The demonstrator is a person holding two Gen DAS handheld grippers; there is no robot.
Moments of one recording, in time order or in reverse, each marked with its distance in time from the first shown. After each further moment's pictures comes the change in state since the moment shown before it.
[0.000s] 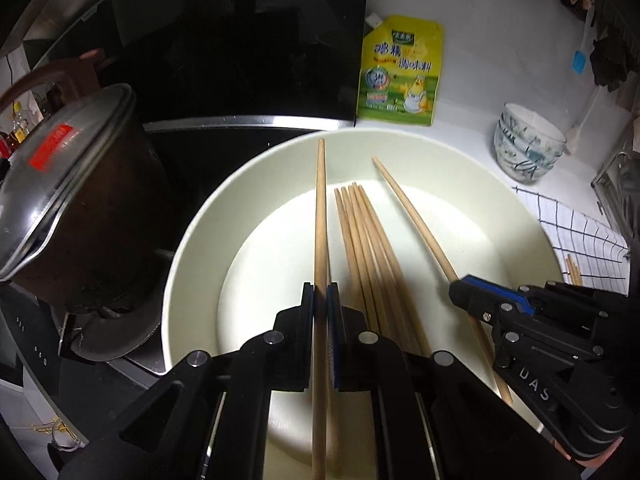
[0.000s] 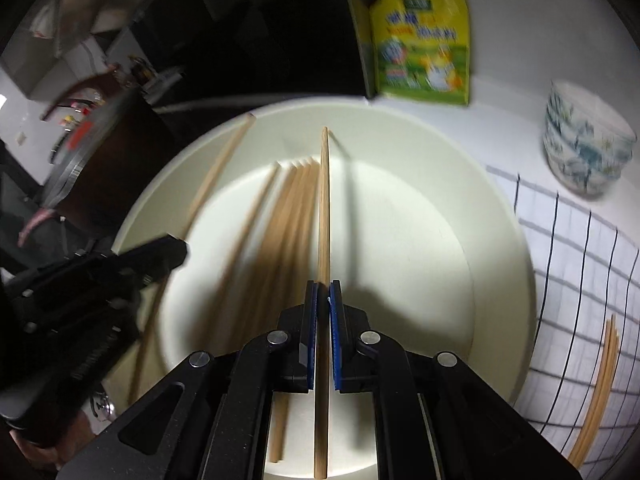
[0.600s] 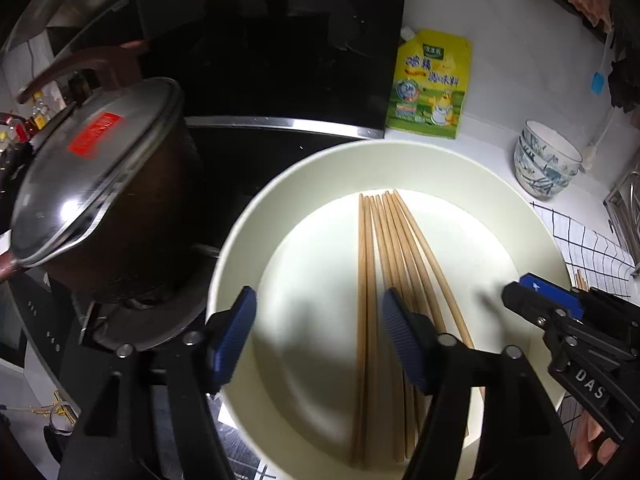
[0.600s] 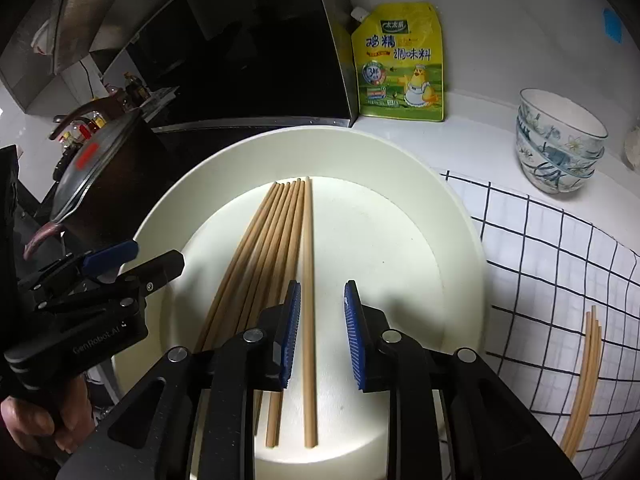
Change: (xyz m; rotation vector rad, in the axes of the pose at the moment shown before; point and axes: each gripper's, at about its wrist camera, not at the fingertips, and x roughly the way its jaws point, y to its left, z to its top) left arm -0.021 0.020 -0.001 -0.063 -0.024 0.056; right arm -0.034 -0.009 -0.008 0.014 -0.084 -0.011
